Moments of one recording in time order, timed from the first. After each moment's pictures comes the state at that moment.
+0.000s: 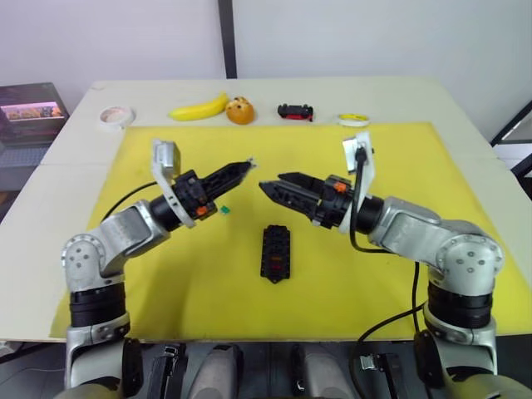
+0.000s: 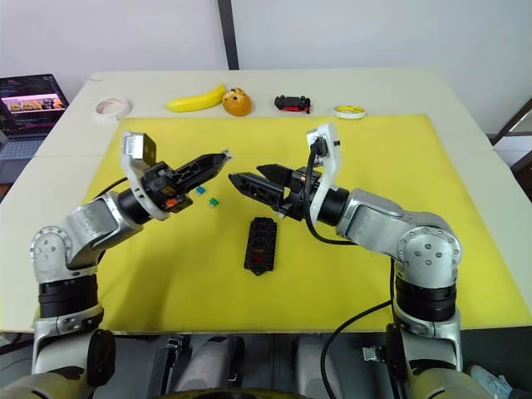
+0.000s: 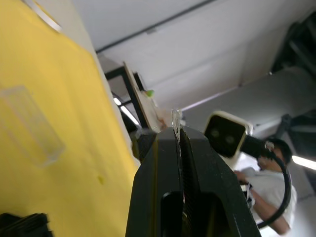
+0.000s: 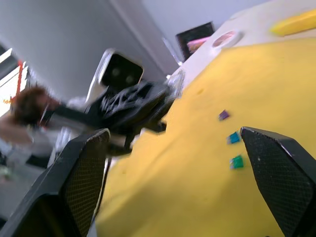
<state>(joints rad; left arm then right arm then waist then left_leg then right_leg) -0.48 0.34 0.28 -0.12 -1.95 1.11 0.13 -0.56 -0.36 -0.14 -0.41 1.47 1.07 -0.06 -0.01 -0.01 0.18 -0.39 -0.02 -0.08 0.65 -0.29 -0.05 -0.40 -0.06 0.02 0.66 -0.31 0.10</state>
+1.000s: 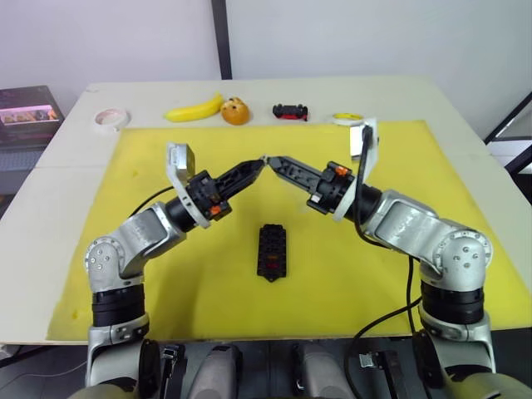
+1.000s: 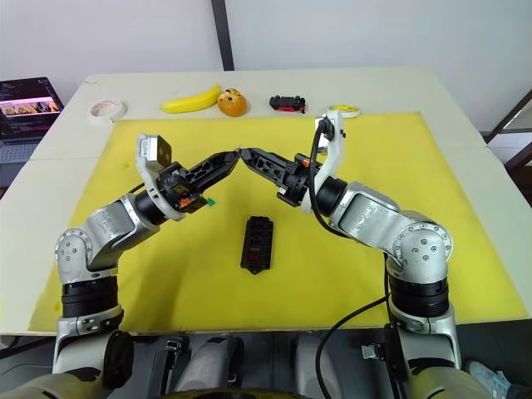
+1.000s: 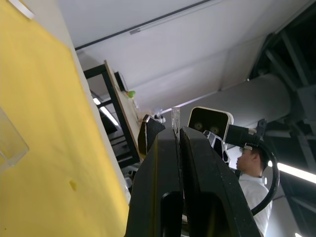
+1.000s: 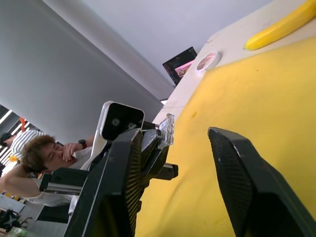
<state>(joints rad) -0.48 0.26 0.29 -0.12 -1.95 1.08 0.14 -0.56 -0.40 -0.07 -0.40 1.69 0.91 -0.27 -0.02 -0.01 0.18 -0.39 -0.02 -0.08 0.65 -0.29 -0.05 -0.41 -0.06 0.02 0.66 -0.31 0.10</state>
